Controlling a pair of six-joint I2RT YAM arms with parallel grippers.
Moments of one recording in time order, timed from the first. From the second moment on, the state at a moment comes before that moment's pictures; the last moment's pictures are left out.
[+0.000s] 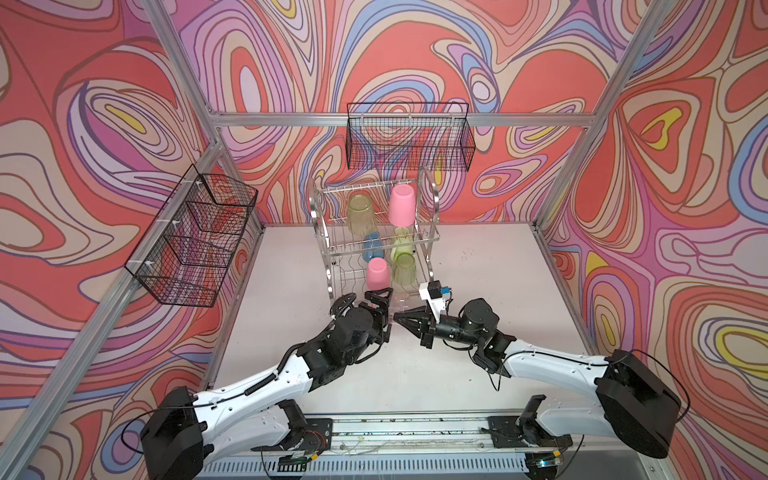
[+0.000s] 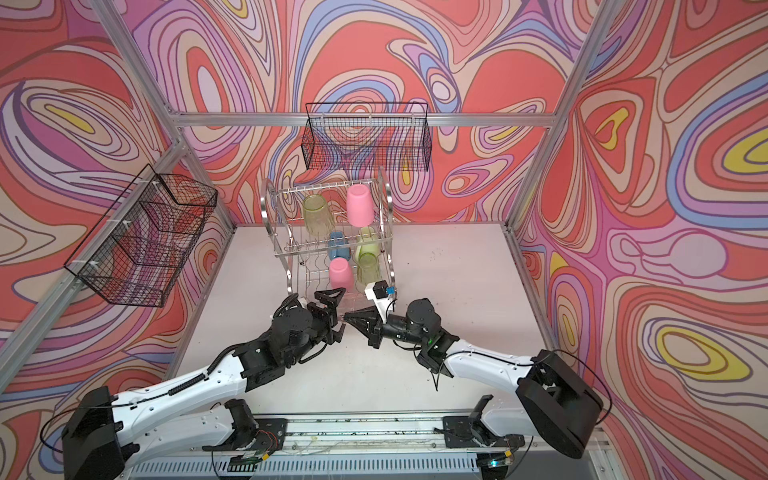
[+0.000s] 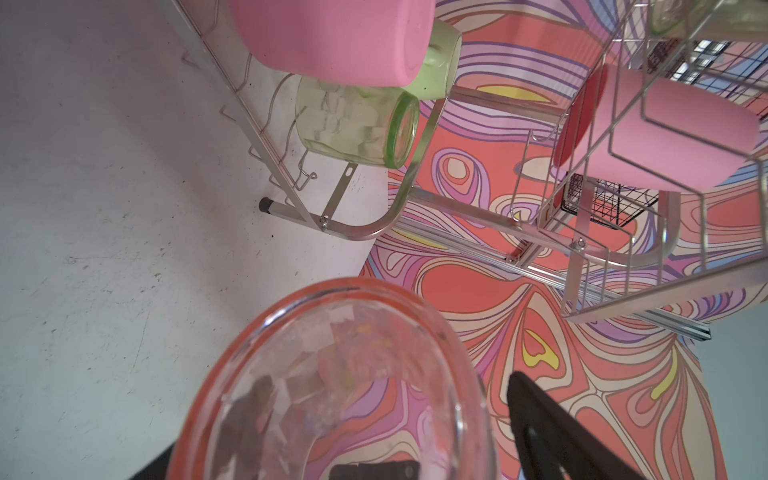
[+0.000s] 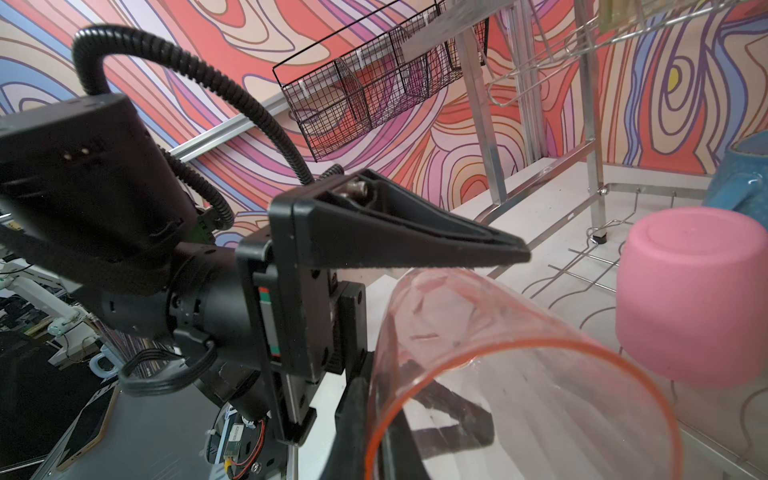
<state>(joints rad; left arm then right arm) -0.91 1.04 0.61 0.12 -0.34 -1.92 0.79 1.29 0.54 0.76 -0.53 0.39</state>
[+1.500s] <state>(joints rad) -0.92 0.94 0.60 -0.04 -0.49 -1.79 0.82 1.28 0.56 0.71 -0.50 0.39</state>
